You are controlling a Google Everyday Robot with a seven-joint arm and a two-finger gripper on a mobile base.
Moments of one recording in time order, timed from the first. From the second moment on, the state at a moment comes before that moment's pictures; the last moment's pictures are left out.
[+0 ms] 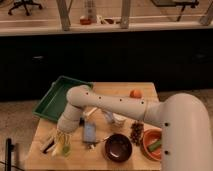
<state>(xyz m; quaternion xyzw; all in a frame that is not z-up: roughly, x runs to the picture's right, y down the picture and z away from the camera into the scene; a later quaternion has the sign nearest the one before) -0.213 0.249 0.677 -0.29 -0.53 -0.45 0.65</state>
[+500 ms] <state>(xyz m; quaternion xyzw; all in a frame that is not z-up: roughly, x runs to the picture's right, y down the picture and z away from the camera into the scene) -0.213 0.251 0.678 -0.29 -0.54 -0.45 0.65</state>
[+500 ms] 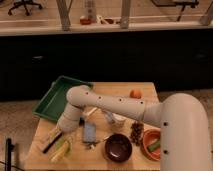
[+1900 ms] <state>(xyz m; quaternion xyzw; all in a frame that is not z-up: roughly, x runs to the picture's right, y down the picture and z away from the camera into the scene) -0.210 0.243 0.677 -0.30 -0.54 -0.46 0.64</state>
